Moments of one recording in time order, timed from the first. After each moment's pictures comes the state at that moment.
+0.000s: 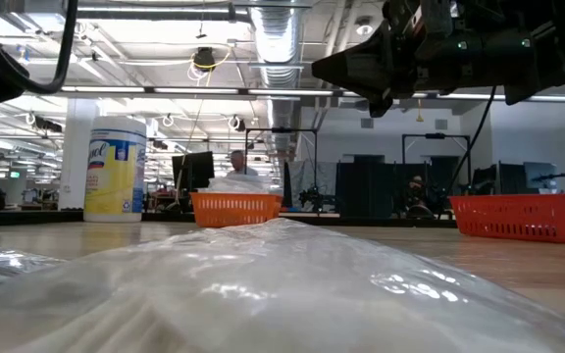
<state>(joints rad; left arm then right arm) -0.73 1.79 1.14 -0.47 0.26 -0.55 0.23 1.62 0.52 1.05 0.24 0.07</state>
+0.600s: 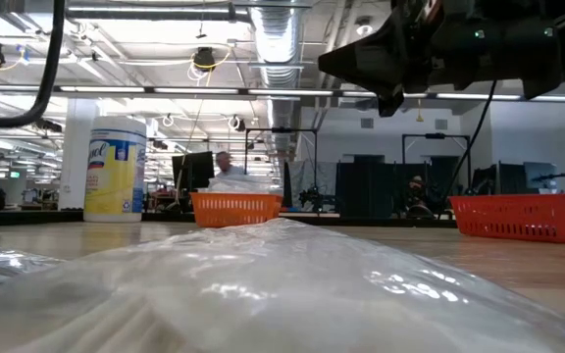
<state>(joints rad) -0.76 1.85 1.12 -0.43 0.29 -0.42 0.31 1.62 0.52 1.04 0.32 0.12</state>
